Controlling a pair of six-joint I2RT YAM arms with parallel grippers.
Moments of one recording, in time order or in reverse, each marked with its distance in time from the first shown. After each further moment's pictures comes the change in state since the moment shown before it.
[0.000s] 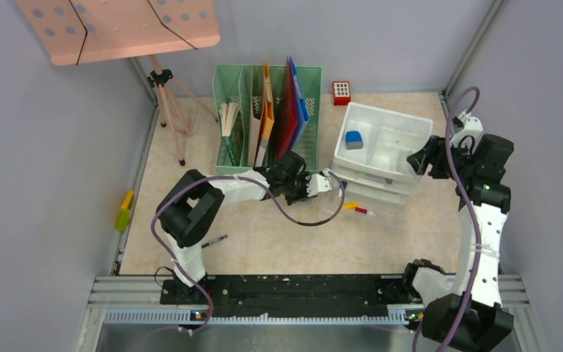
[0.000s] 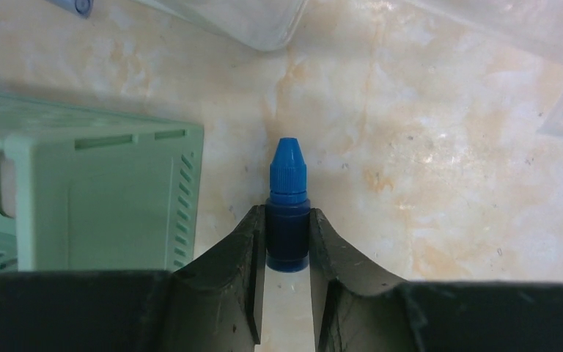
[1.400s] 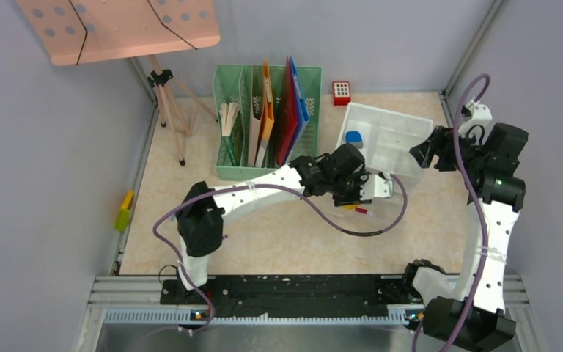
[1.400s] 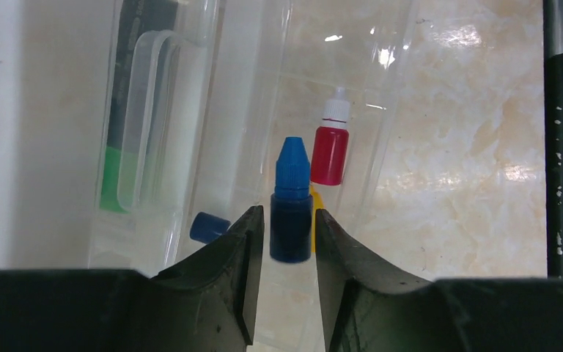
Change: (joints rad) left arm -0.318 0.034 0.581 -0.444 -0.068 -0.116; right arm 0.000 0.022 0.172 -0.123 -0.030 -0.023
